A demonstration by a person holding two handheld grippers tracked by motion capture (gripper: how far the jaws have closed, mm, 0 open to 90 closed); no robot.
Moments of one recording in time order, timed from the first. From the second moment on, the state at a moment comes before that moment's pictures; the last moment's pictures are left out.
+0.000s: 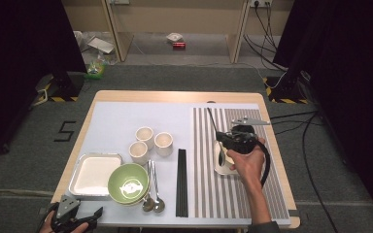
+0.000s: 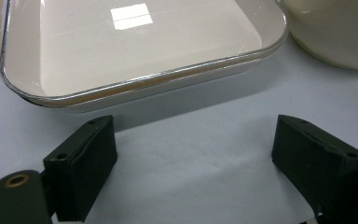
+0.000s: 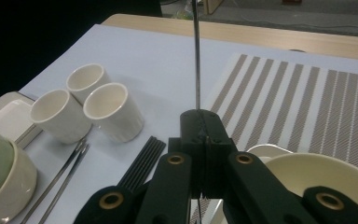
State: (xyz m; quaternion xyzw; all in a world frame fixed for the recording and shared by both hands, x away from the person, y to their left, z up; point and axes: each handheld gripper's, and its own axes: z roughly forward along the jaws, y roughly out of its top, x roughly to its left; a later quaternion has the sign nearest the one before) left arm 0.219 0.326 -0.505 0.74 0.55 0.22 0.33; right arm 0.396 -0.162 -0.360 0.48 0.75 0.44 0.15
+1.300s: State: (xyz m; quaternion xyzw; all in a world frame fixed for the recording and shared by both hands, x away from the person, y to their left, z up) left arm 0.219 0.326 -0.505 0.73 0.55 0.22 0.33; right arm 0.437 -0.221 -0.398 0.55 0.71 0.41 0.16
